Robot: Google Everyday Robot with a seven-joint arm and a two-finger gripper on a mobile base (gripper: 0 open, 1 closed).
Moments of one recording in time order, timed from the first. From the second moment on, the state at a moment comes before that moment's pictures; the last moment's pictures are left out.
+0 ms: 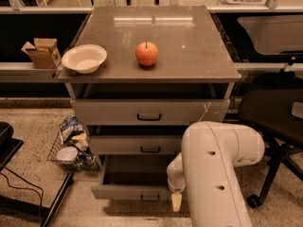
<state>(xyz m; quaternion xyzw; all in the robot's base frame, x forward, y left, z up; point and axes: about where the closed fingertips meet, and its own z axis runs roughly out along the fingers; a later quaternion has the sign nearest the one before) 0.539 -0.115 0.187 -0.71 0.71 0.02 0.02</state>
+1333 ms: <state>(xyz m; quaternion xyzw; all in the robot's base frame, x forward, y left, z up) 0.457 -0.091 0.188 -0.71 0.70 0.05 -0.03</state>
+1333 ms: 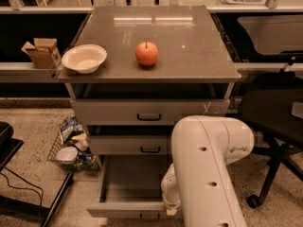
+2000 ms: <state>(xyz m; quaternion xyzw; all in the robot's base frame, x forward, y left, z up) 0.436 -0.083 0.187 -0.71 0.70 0.06 -0.04</state>
